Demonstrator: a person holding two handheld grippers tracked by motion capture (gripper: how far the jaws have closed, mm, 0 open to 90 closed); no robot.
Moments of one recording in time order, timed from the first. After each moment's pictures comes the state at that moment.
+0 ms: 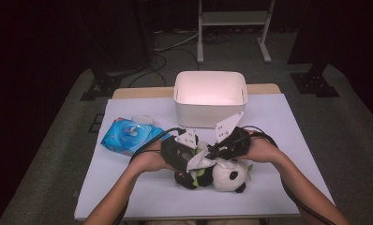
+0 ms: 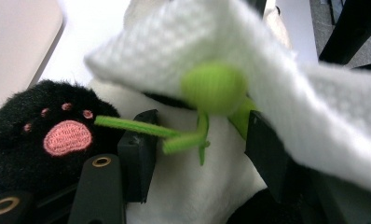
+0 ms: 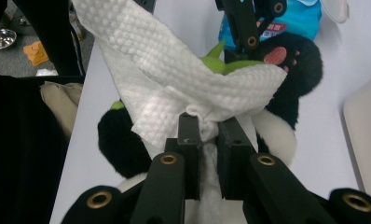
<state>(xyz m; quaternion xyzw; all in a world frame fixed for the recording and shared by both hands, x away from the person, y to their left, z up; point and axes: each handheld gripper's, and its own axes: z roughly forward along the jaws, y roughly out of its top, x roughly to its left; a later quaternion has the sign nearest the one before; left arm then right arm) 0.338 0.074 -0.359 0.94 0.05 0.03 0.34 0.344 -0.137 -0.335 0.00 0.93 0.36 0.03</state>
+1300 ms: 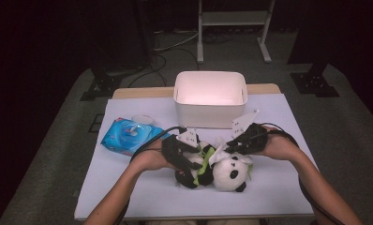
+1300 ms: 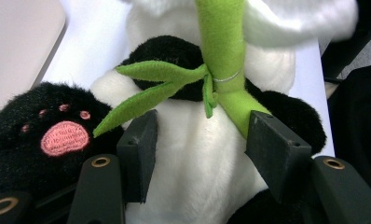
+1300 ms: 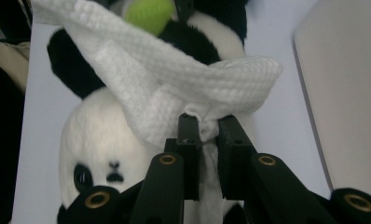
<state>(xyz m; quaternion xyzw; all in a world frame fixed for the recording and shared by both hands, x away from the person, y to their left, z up) 0.340 0.072 -0.357 0.94 0.05 0.03 0.34 0.352 -0.175 -0.336 0.05 0.95 0.31 0.09</state>
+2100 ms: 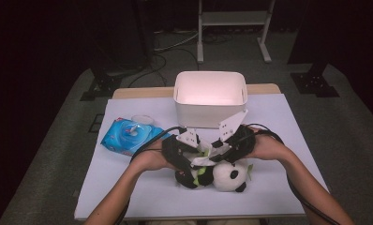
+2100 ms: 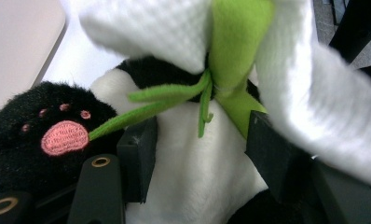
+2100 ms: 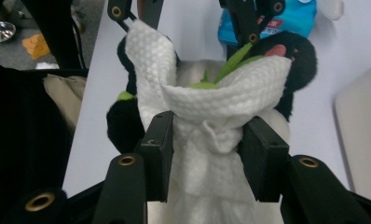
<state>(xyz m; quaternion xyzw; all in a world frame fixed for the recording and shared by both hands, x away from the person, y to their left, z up) 0.340 0.072 -0.357 0.94 0.05 0.03 0.34 0.342 -0.141 -0.327 0.00 0.93 0.35 0.03</state>
